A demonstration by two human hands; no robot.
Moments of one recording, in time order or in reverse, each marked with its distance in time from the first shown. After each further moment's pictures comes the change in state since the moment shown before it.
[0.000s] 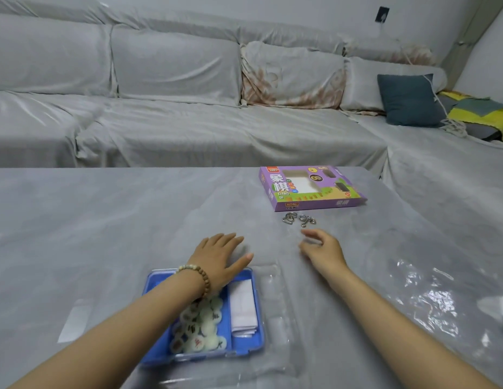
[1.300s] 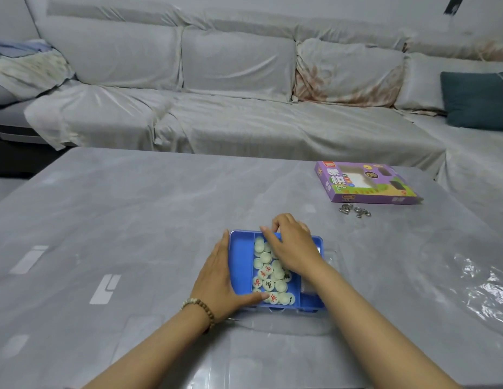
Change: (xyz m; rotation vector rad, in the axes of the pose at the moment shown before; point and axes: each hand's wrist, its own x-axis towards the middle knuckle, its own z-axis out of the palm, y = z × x) left_hand -0.161 -0.052 0.003 -0.511 0.294 -0.201; right_hand -0.122 -0.092 0.126 -0.594 -0.346 -0.502
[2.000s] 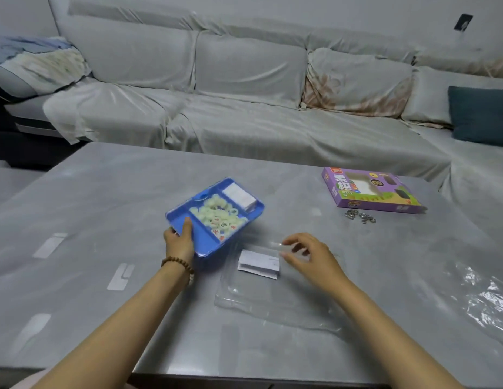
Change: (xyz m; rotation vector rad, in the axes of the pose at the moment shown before) left_hand 0.045 -0.044 -0.056 -0.917 0.604 -0.620; right_hand -0.034 0.027 -0.003 0.280 0.019 -0.080
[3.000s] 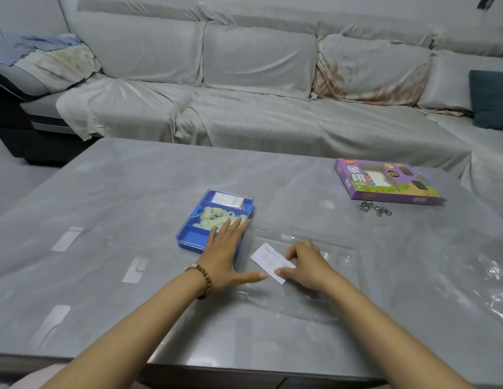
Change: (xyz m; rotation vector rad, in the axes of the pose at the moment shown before) left_hand -0.041 -0.013 -0.008 1.266 -0.662 0.769; right_hand 0.006 -0.004 0.036 -0.263 -0.259 0.309
